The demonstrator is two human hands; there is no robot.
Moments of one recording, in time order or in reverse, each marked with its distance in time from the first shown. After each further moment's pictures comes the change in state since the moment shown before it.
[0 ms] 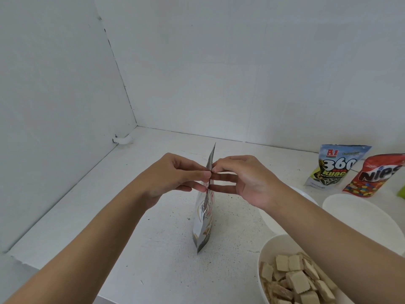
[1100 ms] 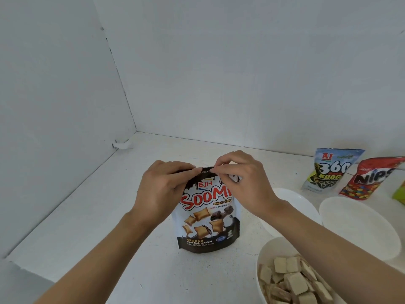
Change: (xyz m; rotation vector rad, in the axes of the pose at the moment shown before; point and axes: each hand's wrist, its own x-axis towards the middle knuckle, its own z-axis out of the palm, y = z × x) left_hand 0.003 -0.047 0.008 0.916 0.613 0.860; right_hand 0.016 0.034 -0.025 -1.111 0.288 -1.132
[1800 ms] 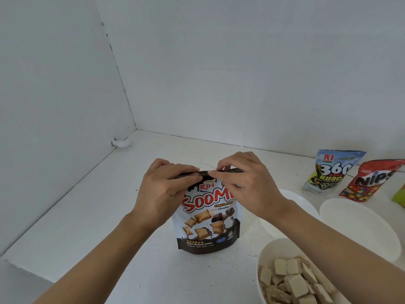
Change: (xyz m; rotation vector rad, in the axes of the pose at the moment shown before) left_hand -0.007 -0.009 0.008 -0.009 0.091 0.123; right_hand 0.000 0.005 -0.010 -0.209 -0.030 -0.278
